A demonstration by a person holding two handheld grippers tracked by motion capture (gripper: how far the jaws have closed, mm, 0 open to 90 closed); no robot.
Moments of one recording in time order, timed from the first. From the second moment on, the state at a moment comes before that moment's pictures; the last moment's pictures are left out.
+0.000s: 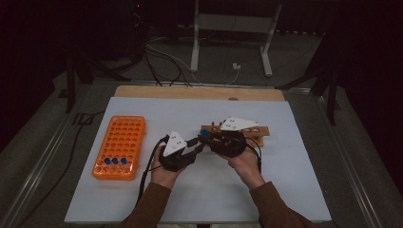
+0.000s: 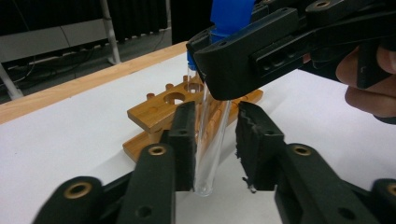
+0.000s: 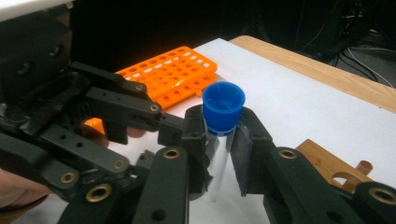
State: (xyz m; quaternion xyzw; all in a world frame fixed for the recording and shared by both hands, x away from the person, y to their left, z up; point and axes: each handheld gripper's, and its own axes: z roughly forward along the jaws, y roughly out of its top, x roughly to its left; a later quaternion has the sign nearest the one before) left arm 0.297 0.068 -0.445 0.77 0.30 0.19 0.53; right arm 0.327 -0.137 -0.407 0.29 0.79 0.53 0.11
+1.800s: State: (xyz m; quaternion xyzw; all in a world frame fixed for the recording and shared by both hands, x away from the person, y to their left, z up) left arm 0.272 0.225 -0.410 0.68 0.40 0.27 0.55; right arm 0.321 -0.222 -0.431 0.35 0.77 0.51 0.17
